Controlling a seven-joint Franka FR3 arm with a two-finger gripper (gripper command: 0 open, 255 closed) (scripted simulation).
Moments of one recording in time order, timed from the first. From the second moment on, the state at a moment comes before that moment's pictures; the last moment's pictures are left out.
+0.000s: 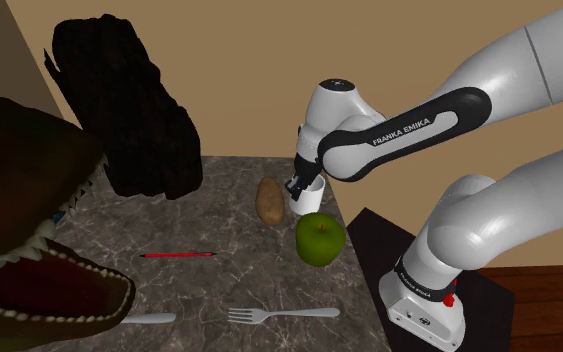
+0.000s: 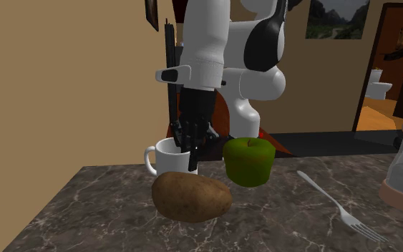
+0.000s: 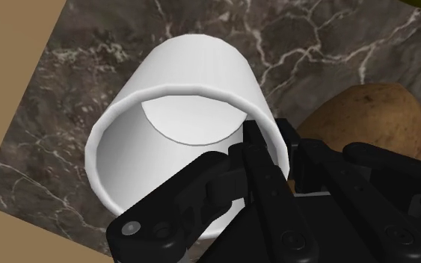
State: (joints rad) arm 0.01 -0.54 0.25 -2.86 0.11 2.48 0.14
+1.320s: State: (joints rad) arm 0.01 -0.66 0.22 -2.75 0.10 2.25 0.12
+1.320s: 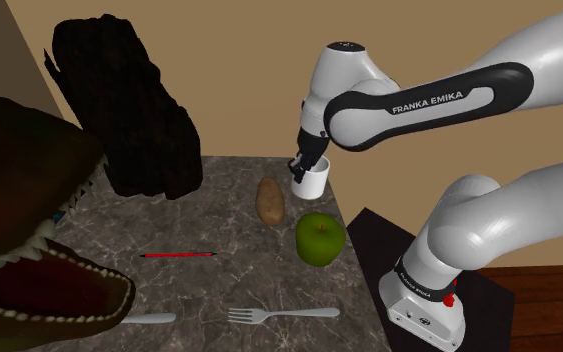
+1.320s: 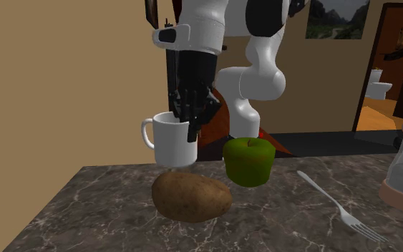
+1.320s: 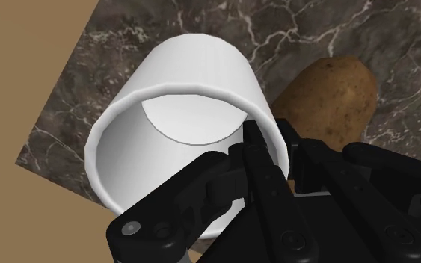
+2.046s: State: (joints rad) arm 0.01 -0.71 0.20 -2.63 0.09 2.08 0.12
